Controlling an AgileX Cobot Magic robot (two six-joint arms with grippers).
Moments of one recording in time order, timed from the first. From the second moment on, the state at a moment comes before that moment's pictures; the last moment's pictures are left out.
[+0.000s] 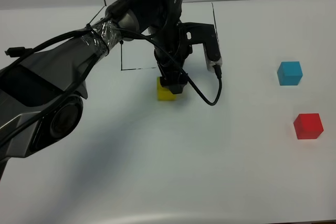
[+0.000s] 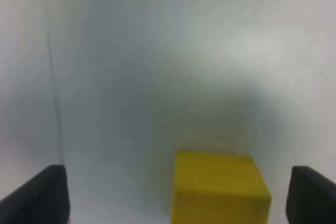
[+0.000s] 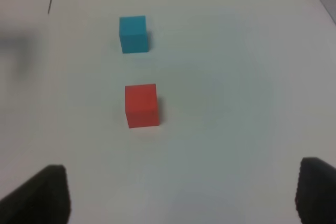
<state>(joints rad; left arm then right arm) -0.59 2.51 -2.28 -0.04 1.19 0.92 -0.03 -0.01 -0.50 0.01 1.07 0.01</state>
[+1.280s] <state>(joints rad) -0.38 2.26 -2.28 0.03 1.19 0.21 -0.03 -0.01 -0.50 0.01 1.07 0.01</state>
